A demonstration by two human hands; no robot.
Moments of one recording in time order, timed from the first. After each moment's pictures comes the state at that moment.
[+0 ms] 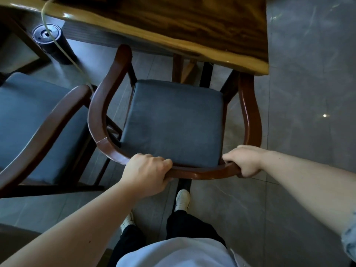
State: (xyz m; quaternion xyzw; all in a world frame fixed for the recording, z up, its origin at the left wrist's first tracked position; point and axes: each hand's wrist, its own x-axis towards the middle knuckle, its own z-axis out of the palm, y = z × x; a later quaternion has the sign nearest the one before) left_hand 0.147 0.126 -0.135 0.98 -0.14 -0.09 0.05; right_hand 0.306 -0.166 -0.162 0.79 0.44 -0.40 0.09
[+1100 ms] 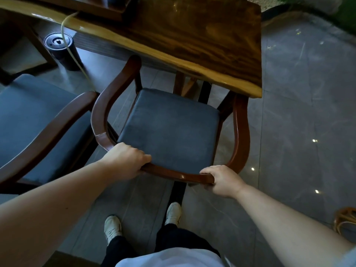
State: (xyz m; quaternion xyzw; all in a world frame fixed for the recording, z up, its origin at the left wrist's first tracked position) left_hand 0.167 0.190 -0.114 0.96 -0.16 -0.21 -0.01; right_hand 0.243 -0.129 -0.160 0.88 0.30 -0.32 -0.18
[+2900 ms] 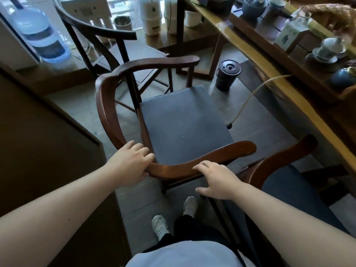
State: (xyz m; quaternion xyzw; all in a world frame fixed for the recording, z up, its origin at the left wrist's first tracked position) left_hand -0.086 0.495 -0.093 0.95 0.25 -0.18 0.00; right_hand 0.179 0.367 -0.139 0.65 0.71 -0.28 0.03
